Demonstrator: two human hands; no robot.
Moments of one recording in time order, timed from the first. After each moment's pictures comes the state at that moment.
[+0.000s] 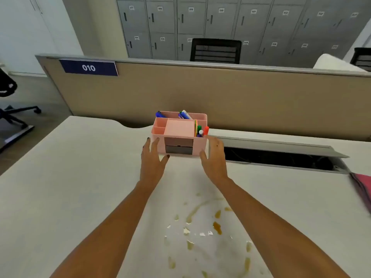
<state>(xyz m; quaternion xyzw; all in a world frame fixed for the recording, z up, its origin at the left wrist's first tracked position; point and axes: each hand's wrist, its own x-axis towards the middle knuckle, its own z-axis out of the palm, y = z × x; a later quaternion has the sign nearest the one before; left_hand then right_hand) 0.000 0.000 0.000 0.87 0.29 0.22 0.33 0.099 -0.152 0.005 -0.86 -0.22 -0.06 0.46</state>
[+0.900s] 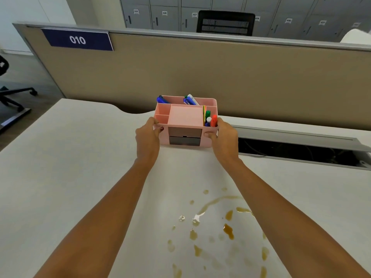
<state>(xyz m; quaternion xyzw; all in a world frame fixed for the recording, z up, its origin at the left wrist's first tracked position) 0.041 0.043 -0.002 0.83 0.32 0.30 0.35 0.149 -0.125 -0.002 -0.89 -0.19 -0.06 0.40</state>
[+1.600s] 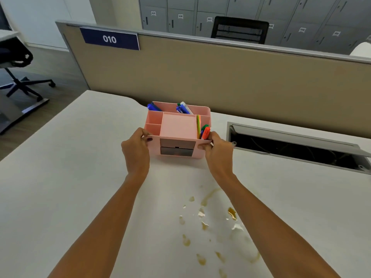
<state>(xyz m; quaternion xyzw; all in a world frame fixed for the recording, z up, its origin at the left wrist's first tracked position) -0.070 0.034 0.009 0.79 0.37 0.39 0.30 0.051 -0.128 0.003 -0.86 -0.29 -0.09 0.41</state>
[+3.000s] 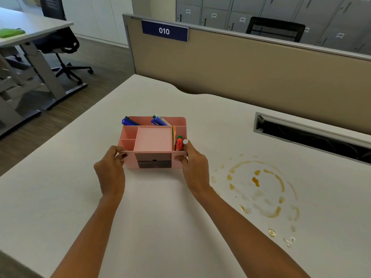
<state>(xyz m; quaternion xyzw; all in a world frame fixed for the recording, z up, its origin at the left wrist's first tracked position) -0.308 0.031 -0.007 0.74 0.47 0.41 0.25 -0.157 -0.099 -0.008 -0.81 -0.42 -0.03 0.41</state>
